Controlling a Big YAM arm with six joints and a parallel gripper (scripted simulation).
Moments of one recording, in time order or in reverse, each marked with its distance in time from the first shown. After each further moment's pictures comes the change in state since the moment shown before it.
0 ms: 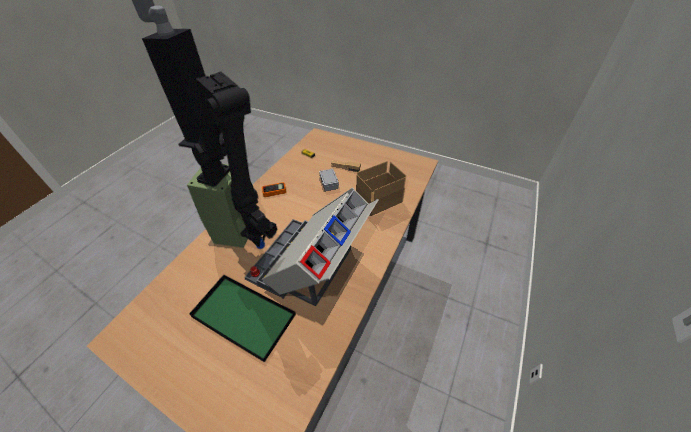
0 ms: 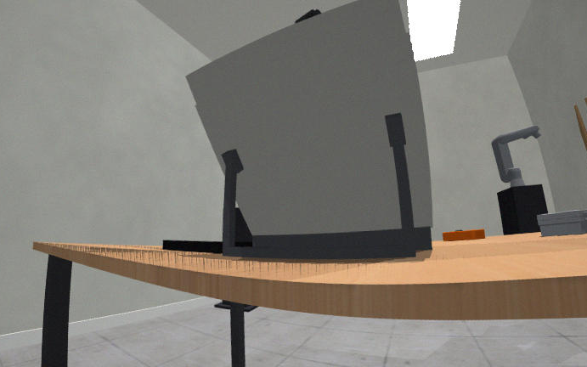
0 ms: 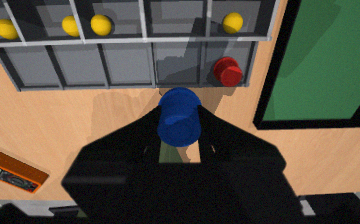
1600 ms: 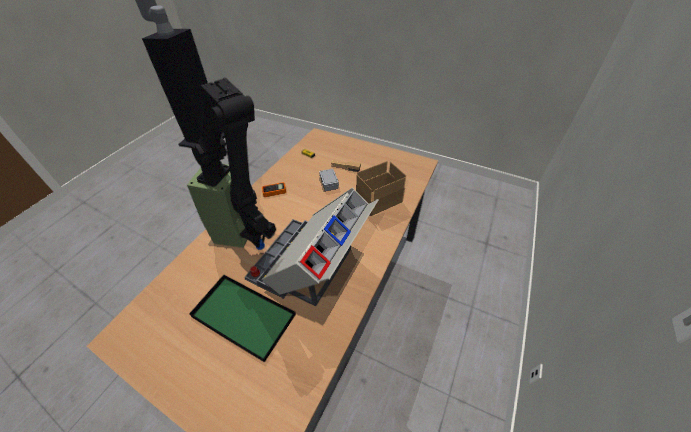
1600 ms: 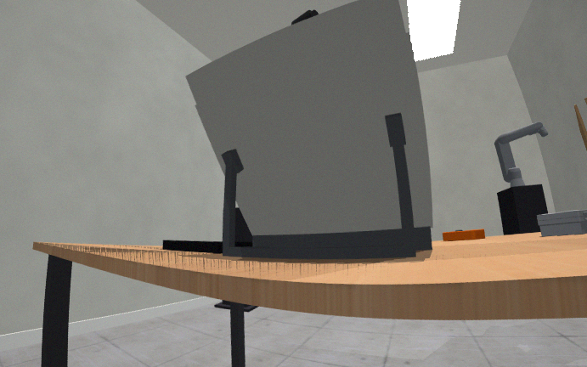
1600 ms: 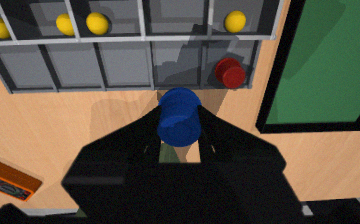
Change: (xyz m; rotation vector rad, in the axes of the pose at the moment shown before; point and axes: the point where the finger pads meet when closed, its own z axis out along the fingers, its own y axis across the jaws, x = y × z) arm 0.006 0.001 0.011 0.009 -0.029 -0.003
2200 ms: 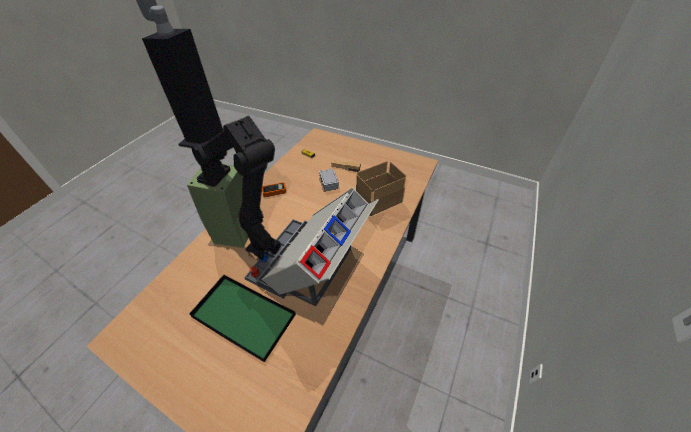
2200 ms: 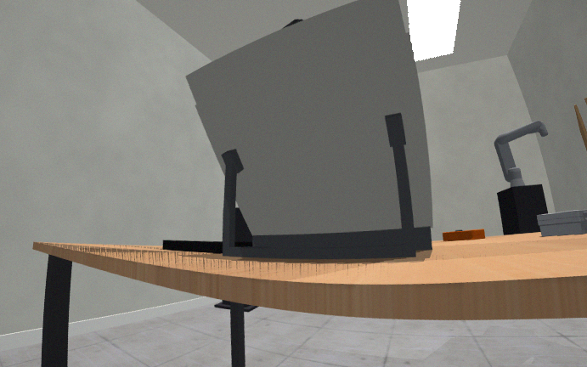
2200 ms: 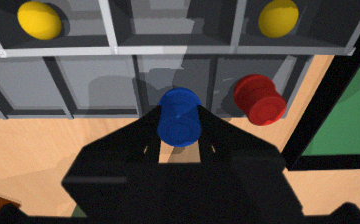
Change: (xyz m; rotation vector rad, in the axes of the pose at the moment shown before) arm 0.010 0.000 0.090 -0.023 0.072 -0.004
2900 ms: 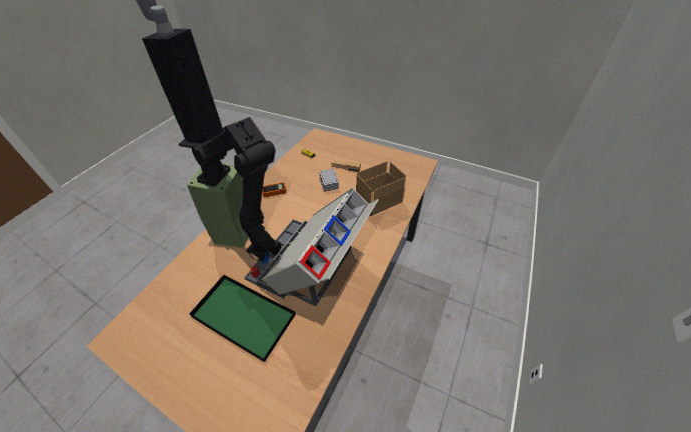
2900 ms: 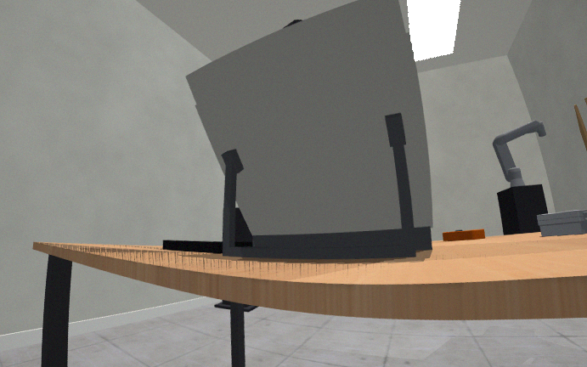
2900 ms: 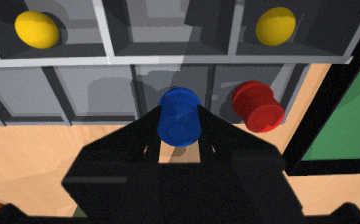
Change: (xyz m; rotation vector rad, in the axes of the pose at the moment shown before) arm -0.005 -0.002 0.004 0.003 -0.010 0.003
